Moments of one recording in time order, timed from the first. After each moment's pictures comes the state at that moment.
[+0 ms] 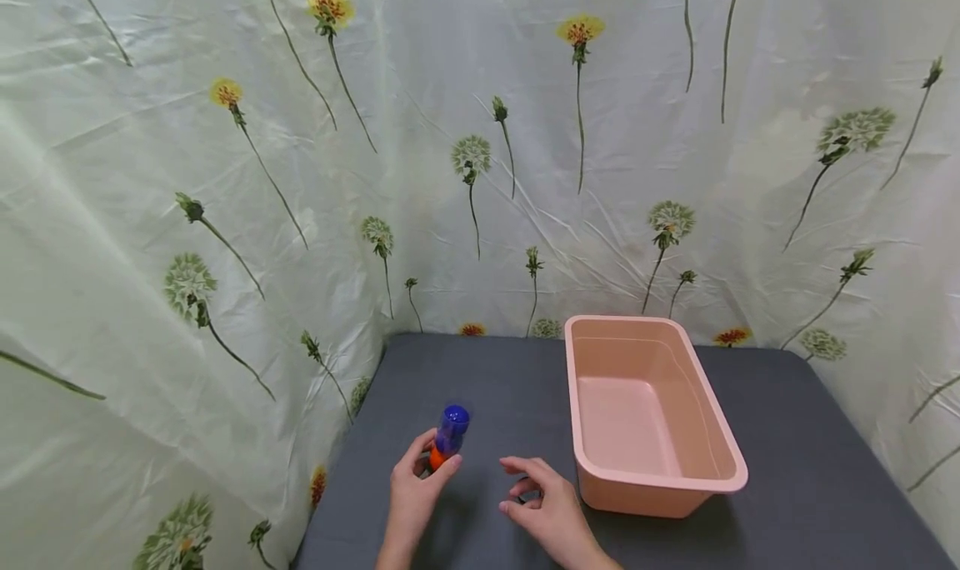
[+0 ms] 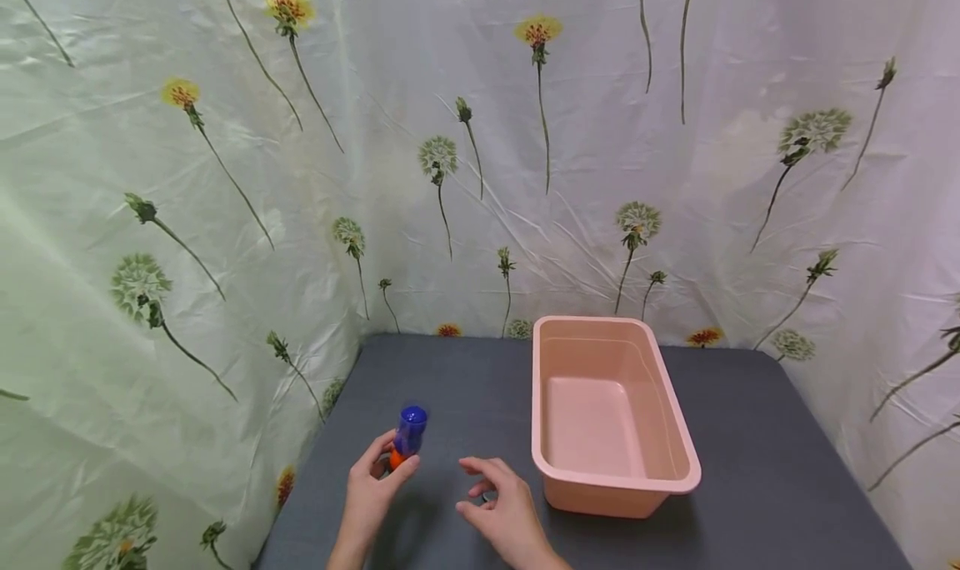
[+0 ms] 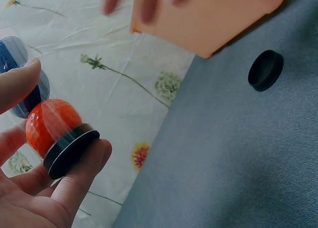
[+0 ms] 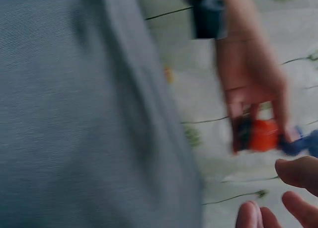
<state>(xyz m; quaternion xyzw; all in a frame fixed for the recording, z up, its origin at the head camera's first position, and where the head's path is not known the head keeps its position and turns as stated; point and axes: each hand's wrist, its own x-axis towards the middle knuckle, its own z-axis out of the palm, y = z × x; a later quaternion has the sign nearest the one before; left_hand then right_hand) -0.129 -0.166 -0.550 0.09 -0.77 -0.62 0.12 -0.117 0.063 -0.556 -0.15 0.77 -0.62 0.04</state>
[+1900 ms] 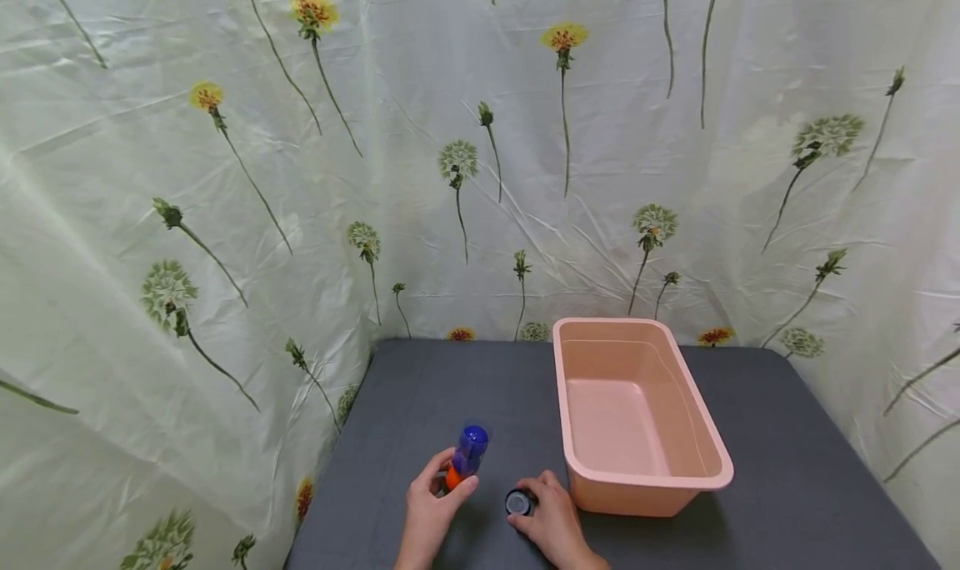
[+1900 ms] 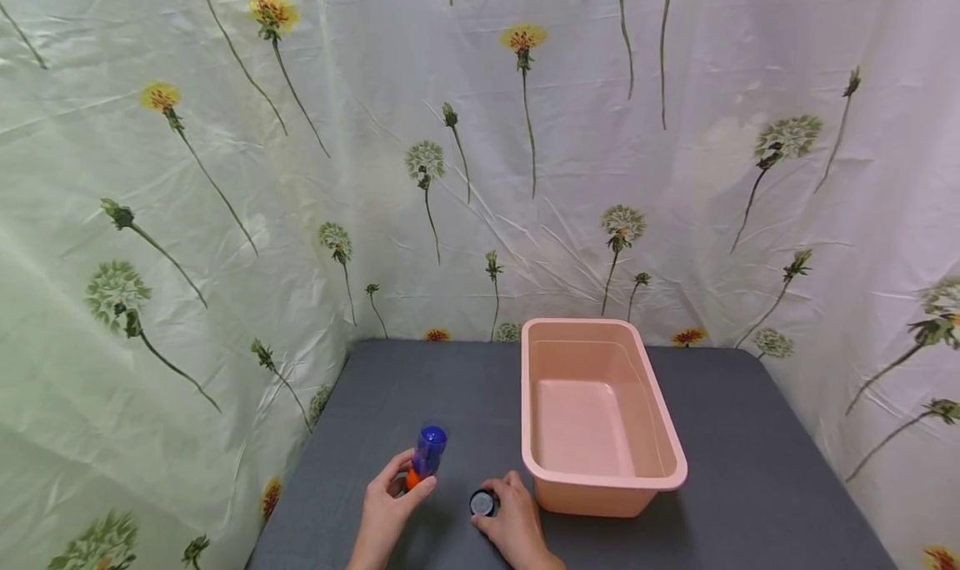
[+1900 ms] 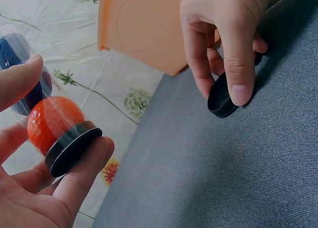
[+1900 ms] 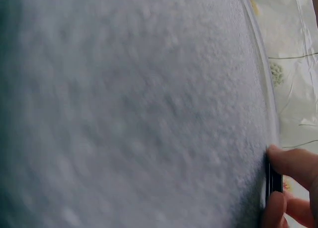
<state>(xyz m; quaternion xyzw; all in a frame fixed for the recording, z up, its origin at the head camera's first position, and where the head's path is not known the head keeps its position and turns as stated) -0.127 -0.140 -0.571 0.07 -0.77 -0.63 0.05 -0.139 0.070 -0.649 -0.11 0.90 -0.40 -0.09</state>
